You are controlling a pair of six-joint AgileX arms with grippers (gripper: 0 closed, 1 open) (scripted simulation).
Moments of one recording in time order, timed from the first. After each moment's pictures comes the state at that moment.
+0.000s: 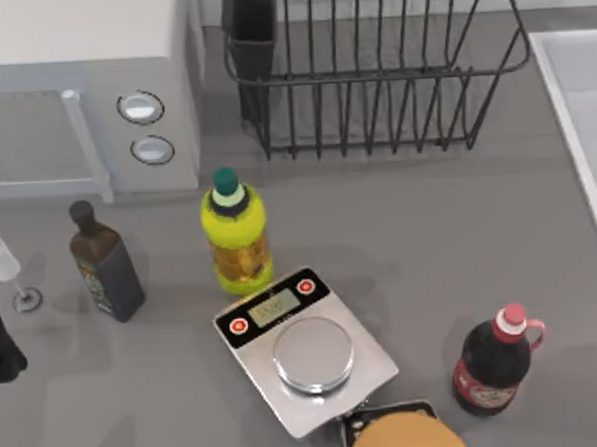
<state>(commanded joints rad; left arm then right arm) 0.00 0.00 0.00 0.00 0.00 0.00 -0.44 1.42 1.01 -1.17 -0.01 -0.41</state>
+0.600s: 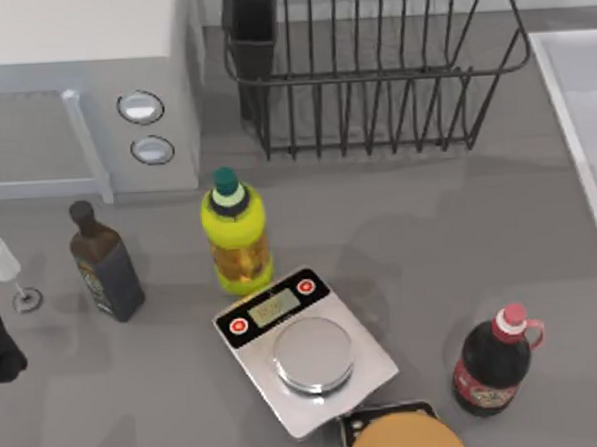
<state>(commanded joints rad) 0.00 0.00 0.00 0.00 0.00 0.00 -0.31 2.10 1.94 -1.47 0.00 -0.28</state>
